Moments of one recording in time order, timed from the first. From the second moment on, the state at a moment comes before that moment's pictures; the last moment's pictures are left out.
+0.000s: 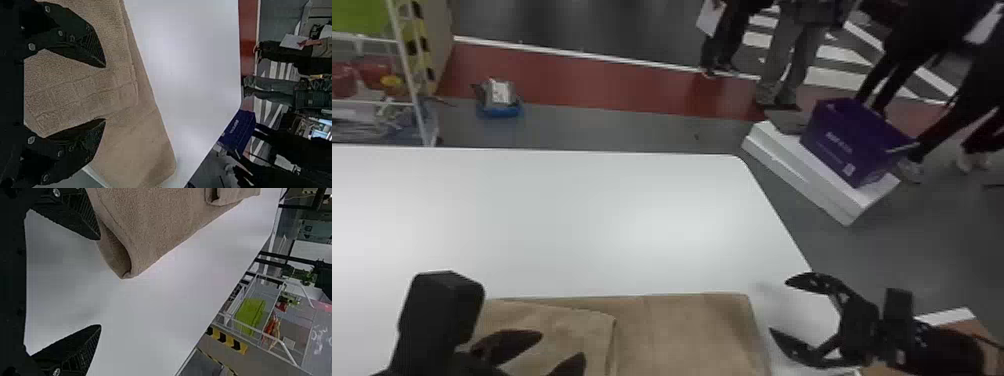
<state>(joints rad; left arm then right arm) 0.43 0.00 -0.35 -2.49 -0.33 1.19 -0.64 0.33 -0.35 -0.58 -1.55 0.13 -0.30 1.22</state>
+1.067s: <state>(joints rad) 0.47 0.00 0.51 -2.38 0.02 0.83 -0.84 0.47 -0.27 -0.48 -1.91 -0.03 -0.13 1.32</state>
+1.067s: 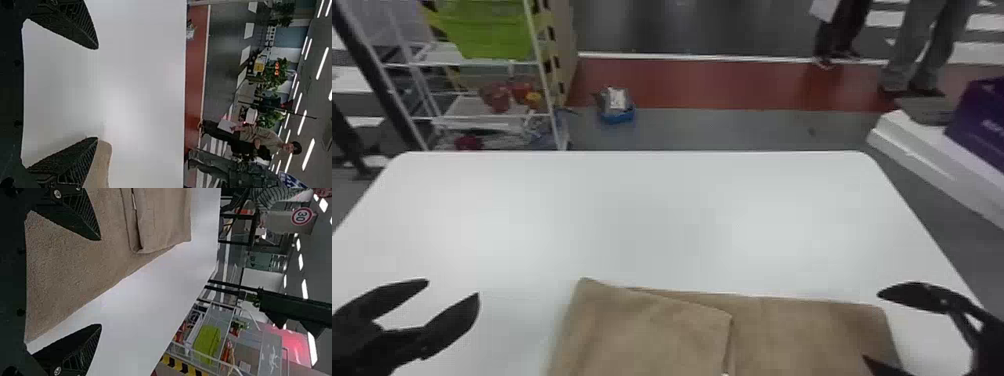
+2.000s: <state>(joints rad) 0.52 0.00 0.61 -2.40 0.10 0.80 -0.88 0.40 -0.29 -0.27 -2.10 0.42 -0.62 1.36</state>
